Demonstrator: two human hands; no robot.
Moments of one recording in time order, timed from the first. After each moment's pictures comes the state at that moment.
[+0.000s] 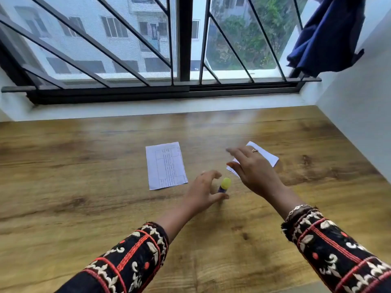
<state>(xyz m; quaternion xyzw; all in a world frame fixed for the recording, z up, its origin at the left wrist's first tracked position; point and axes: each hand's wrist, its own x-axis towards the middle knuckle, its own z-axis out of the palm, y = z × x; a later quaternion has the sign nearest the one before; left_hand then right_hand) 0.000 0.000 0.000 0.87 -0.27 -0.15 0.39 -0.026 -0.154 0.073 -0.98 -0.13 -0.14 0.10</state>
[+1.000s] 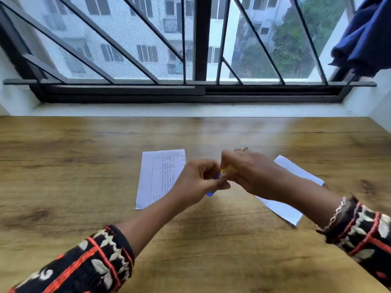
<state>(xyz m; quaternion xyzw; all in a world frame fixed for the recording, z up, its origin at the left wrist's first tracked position) 0.064 0.005 -0.004 0.76 -0.21 -0.11 0.60 0.048 -0.158 0.041 -0.94 -0.30 -0.05 0.17</state>
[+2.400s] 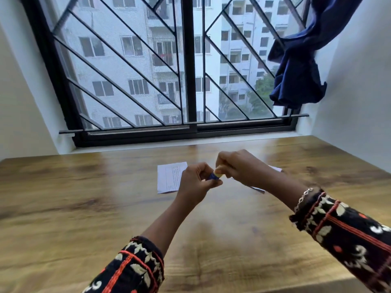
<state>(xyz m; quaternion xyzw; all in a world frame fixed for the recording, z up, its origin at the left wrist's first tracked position) -0.054 0.023 0.020 0.80 -0.25 0.09 0.54 -0.084 -0.120 0.080 -0.96 -0.19 -0.12 0.17</state>
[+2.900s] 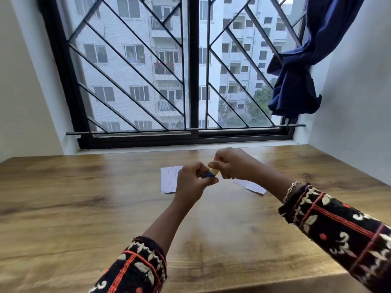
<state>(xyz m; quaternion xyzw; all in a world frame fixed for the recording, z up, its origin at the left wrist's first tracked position) -0.070 0.038 0.031 0.77 -0.22 0.13 0.59 -0.091 -0.095 0.099 -0.96 -0.13 -0.06 0.23</state>
